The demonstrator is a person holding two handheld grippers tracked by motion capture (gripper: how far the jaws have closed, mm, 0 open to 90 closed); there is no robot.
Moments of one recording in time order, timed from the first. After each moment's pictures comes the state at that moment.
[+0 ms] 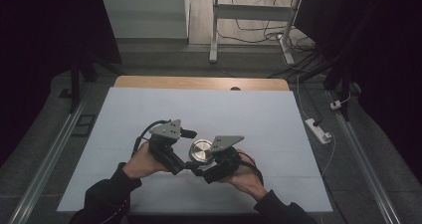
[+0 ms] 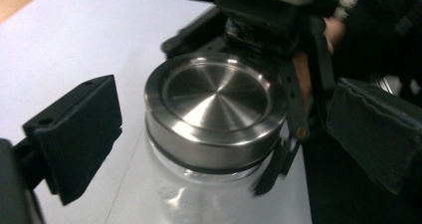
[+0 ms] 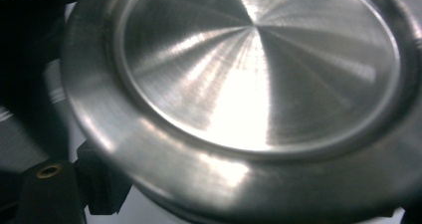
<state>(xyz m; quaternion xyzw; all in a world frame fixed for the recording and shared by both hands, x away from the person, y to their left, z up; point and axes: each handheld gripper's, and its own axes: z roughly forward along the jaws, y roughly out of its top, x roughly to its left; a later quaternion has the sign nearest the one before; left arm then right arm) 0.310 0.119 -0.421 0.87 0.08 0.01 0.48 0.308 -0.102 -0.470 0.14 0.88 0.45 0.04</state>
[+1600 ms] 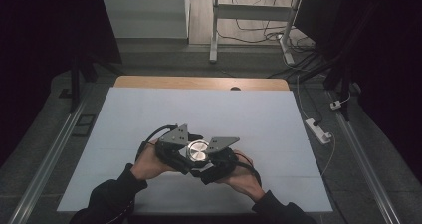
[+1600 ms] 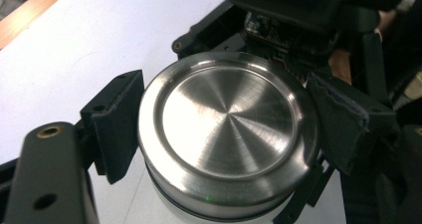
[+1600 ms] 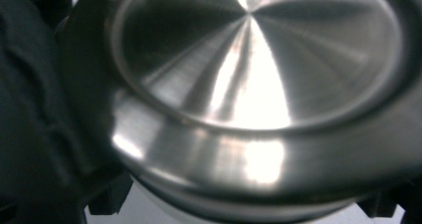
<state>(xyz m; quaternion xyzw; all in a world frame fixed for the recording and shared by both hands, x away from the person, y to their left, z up) 0.305 0.097 -0.428 0.87 0.12 0.07 0.47 0.307 -0.097 -0.471 0.16 0.88 0.44 0.07</state>
